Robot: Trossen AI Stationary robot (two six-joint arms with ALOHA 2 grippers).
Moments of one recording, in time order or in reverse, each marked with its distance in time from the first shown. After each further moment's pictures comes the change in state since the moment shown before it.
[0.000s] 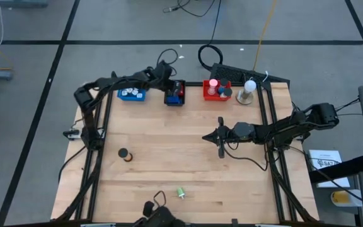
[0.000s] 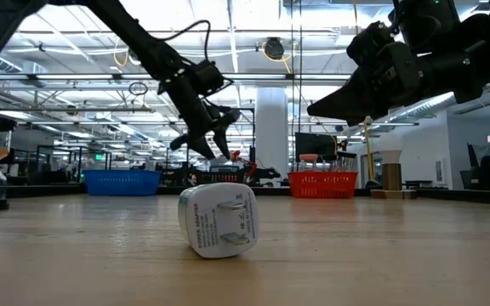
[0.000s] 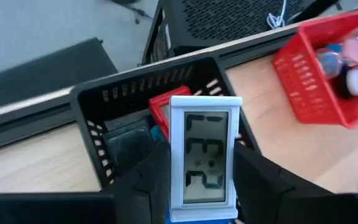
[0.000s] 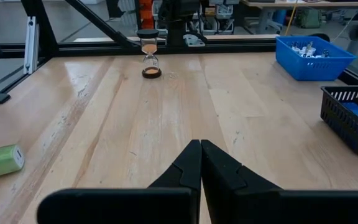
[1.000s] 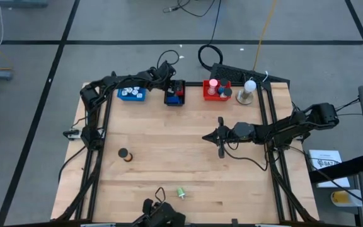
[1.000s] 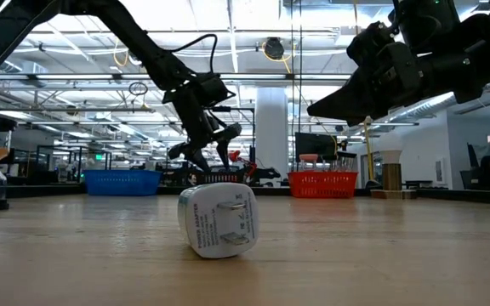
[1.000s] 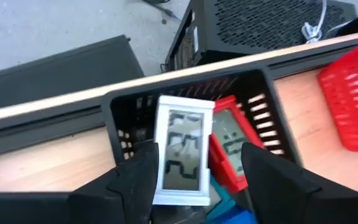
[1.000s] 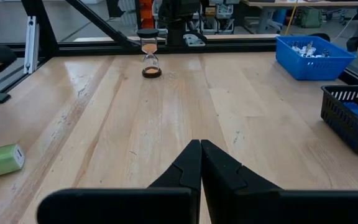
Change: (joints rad) left arm 0.010 0.080 0.044 -0.011 -0.086 -0.066; right arm 0.000 0.000 0.000 -0.001 0.000 0.000
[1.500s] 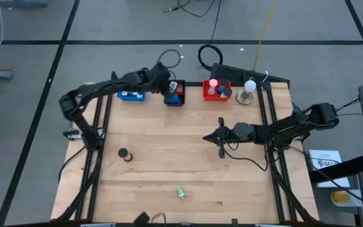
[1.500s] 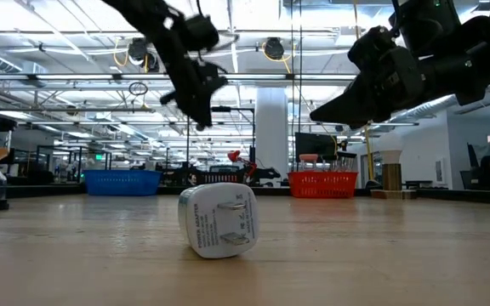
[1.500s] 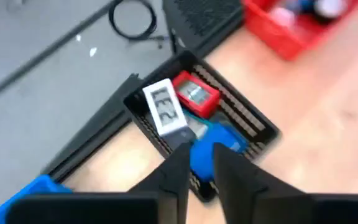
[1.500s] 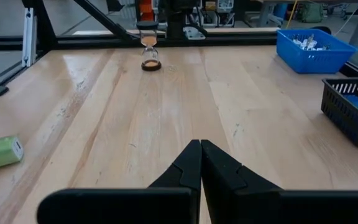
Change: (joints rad) left arm -0.142 -0.310 -0.024 -0.275 -0.139 0.412; right arm 0.000 0.000 -0.010 -0.014 0.002 0.000
